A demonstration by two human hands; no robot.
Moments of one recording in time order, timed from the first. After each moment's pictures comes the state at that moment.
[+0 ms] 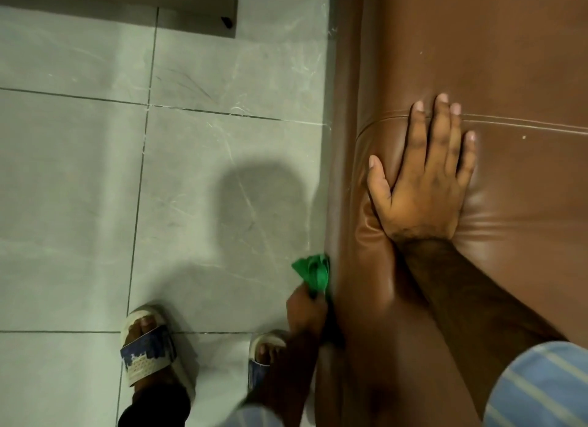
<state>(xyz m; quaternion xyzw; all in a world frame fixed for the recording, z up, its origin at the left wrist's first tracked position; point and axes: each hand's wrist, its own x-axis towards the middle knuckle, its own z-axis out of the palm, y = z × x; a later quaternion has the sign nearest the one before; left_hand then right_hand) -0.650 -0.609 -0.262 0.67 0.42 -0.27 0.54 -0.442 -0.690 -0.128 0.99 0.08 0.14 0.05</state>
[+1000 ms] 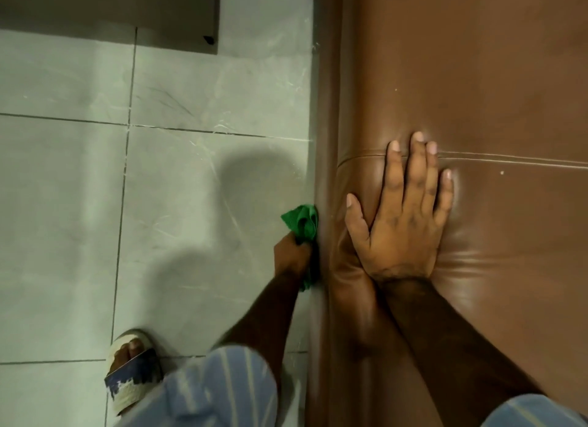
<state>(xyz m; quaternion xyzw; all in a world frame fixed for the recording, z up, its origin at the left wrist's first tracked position) -0.500 -0.574 -0.274 0.68 0.39 -0.28 0.56 -0.440 -0.693 -0.133 0.99 0.08 0.12 0.04</state>
